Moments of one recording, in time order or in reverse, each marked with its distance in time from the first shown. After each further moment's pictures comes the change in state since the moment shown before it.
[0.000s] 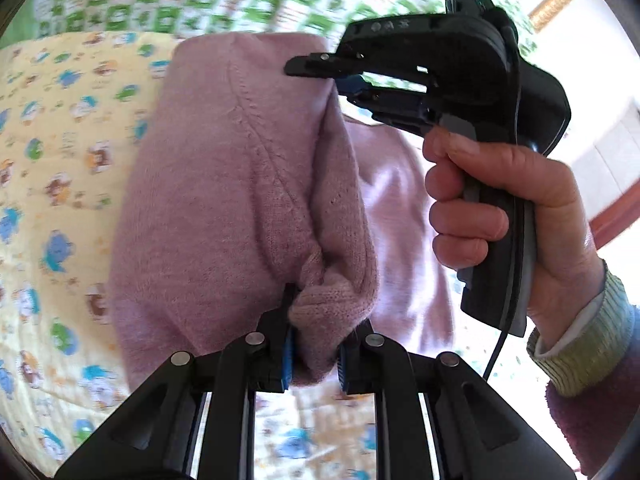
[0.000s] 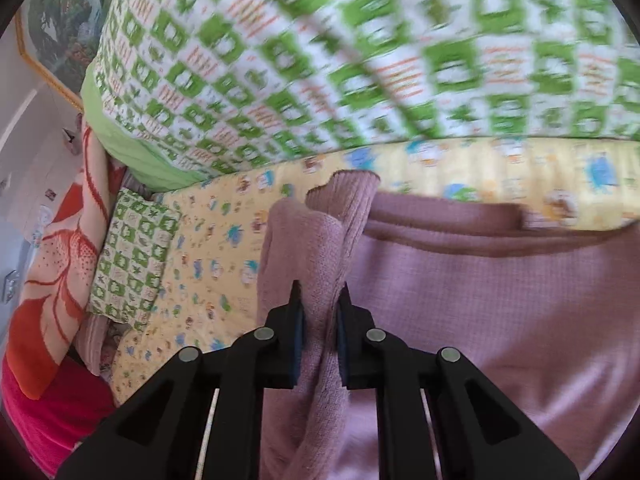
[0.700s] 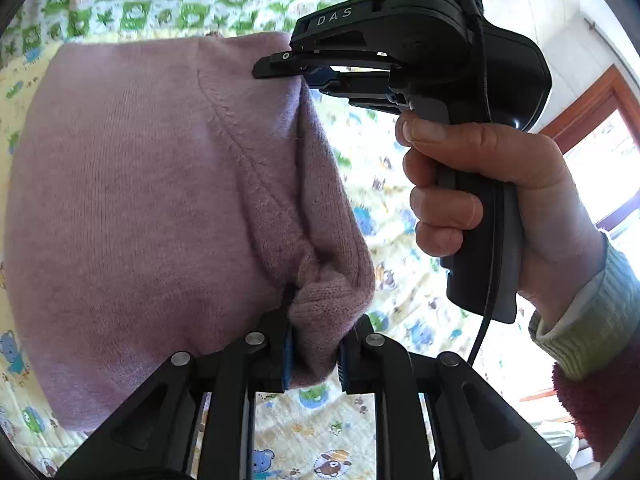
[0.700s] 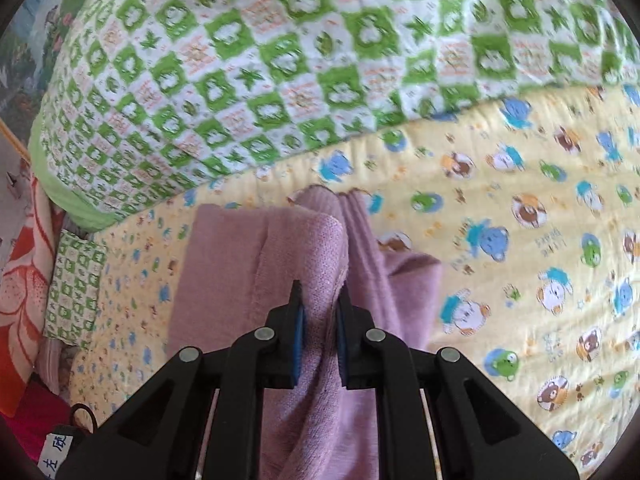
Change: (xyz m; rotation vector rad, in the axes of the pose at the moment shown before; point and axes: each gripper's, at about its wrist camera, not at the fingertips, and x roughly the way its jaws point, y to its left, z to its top) left arm 0.094 -0.106 0.000 0.240 0.198 -0.132; right arm -0.111 -0.131 -0.046 0.132 -0.087 -0.250
